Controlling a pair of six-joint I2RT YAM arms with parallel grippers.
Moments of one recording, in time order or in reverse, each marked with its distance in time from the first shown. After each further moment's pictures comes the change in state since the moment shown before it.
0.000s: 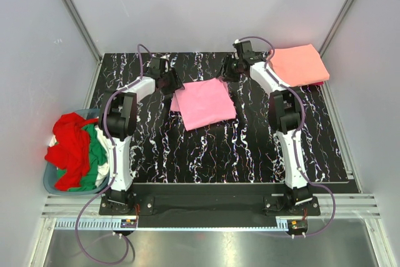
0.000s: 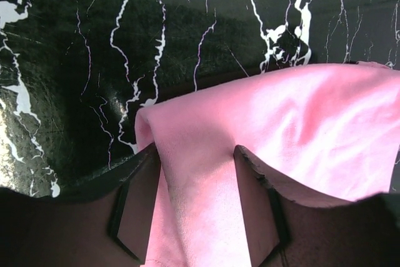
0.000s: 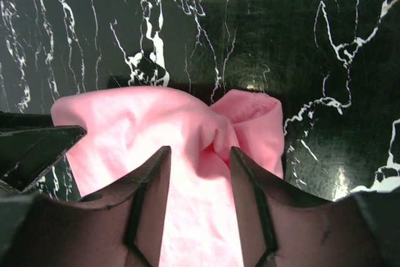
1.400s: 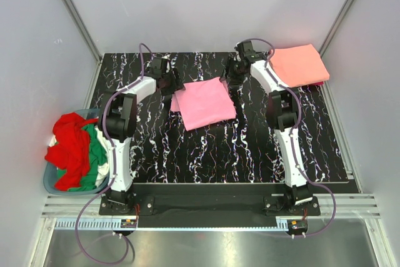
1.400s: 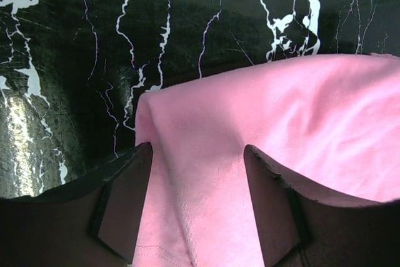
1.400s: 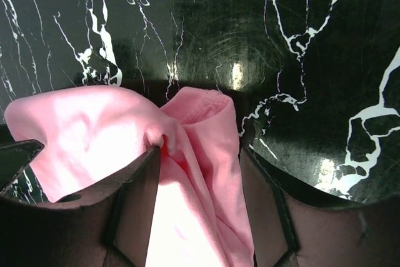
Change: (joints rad) left arm -0.013 -0.027 -0.011 -0.038 -0.055 0.026; right arm -0.027 0.119 0.186 -0.189 0.008 -0.048
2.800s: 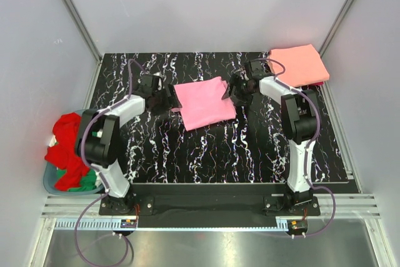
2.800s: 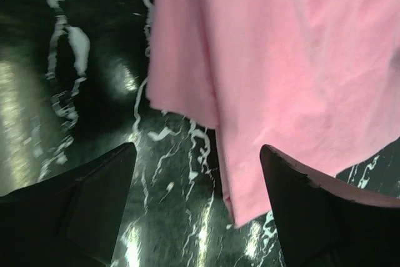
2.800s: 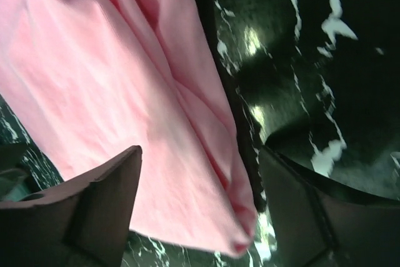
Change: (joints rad) left arm -0.017 -0.374 -0.485 0.058 0.056 -0.042; right arm 0.000 -0.406 -0.766 0.311 -0.030 0.135
